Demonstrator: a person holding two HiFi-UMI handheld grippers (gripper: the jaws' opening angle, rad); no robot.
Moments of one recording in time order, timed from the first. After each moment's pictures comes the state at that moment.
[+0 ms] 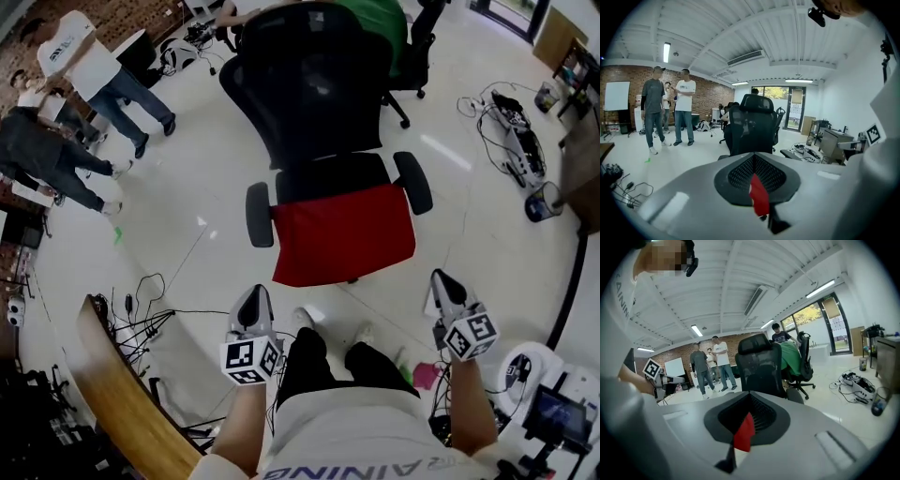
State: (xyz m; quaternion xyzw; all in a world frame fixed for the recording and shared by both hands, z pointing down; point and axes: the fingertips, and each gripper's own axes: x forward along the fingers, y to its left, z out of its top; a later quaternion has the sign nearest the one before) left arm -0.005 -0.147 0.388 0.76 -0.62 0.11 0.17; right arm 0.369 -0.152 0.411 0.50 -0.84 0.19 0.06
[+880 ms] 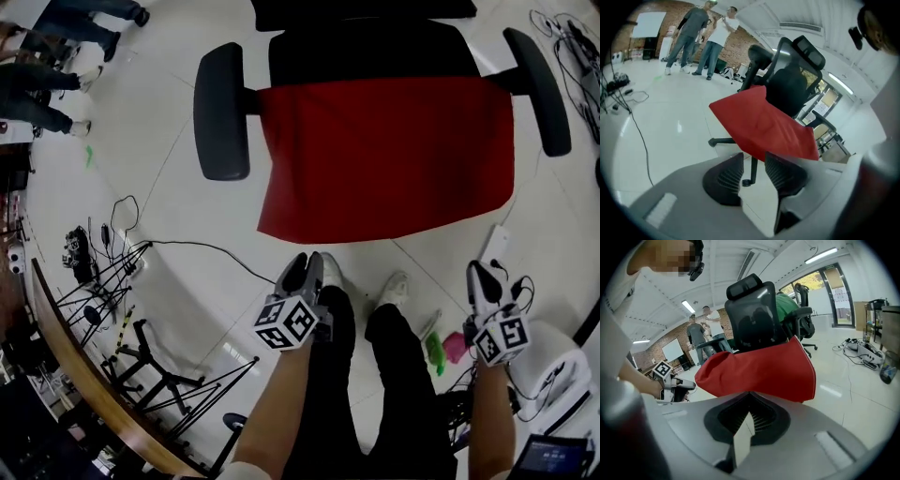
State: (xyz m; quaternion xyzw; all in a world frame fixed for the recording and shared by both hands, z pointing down) left arm -0.003 -0.122 0.810 0.63 -0.61 0.07 0.48; right arm 0.330 -0.135 0.761 0.45 -0.82 0.30 0.17
